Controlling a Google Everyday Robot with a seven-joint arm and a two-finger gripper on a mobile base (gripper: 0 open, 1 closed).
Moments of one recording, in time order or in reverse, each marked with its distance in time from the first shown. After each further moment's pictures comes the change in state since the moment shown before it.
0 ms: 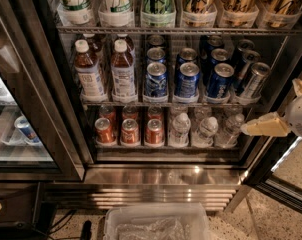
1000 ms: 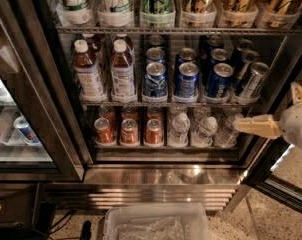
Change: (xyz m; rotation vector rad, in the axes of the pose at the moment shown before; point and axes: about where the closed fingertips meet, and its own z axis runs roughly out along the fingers) arm -0.005 0.003 0.008 0.075 -0.209 0.116
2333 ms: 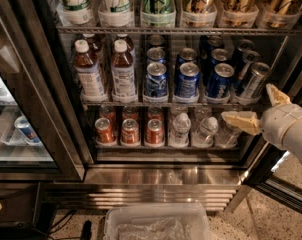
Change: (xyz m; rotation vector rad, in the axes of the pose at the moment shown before) arm -0.008 0.021 0.027 0.030 -0.083 0.015
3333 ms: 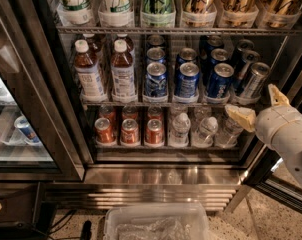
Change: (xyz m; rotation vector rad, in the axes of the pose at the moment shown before) arm 0.003 -0.013 0.005 0.175 -0.002 -0.002
